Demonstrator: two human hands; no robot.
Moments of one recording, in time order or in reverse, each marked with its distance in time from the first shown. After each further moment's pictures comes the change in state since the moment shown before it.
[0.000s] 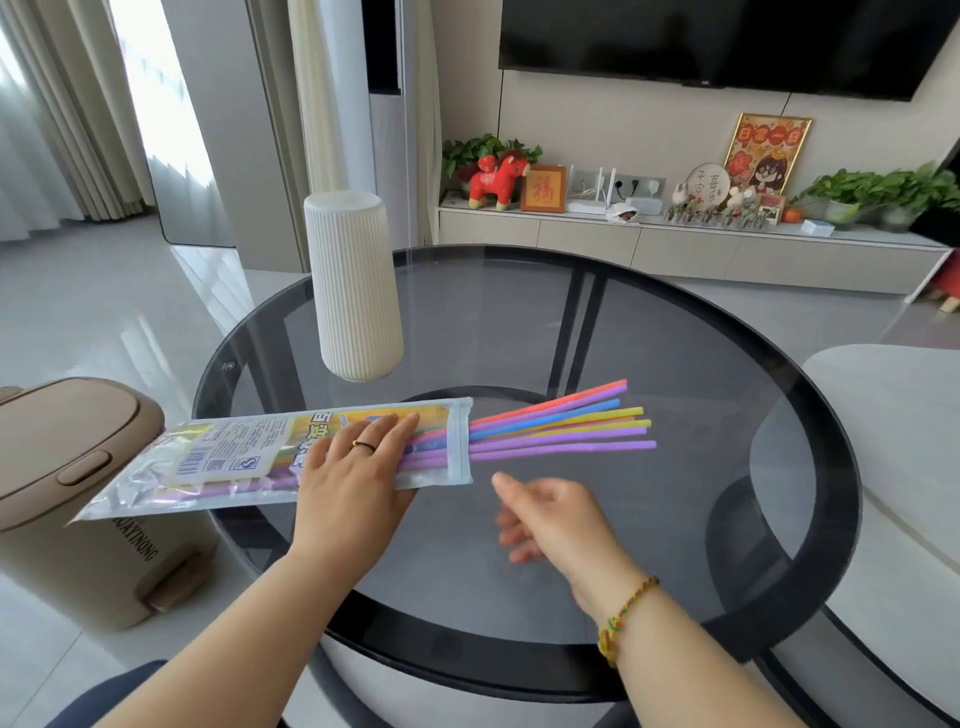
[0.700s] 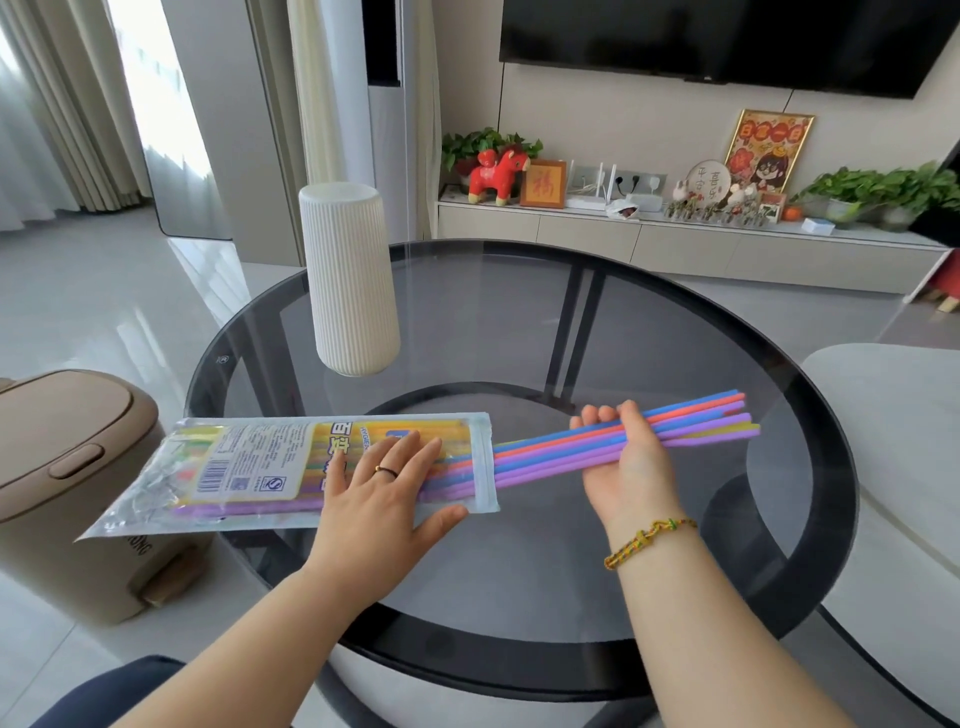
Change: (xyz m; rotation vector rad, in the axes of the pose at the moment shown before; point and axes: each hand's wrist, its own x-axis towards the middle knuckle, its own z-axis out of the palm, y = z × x) left_hand -0.014 0.008 0.018 -0.098 -0.224 -0.060; right_hand 0.036 -0.024 -0.036 1.142 0.420 -0.129
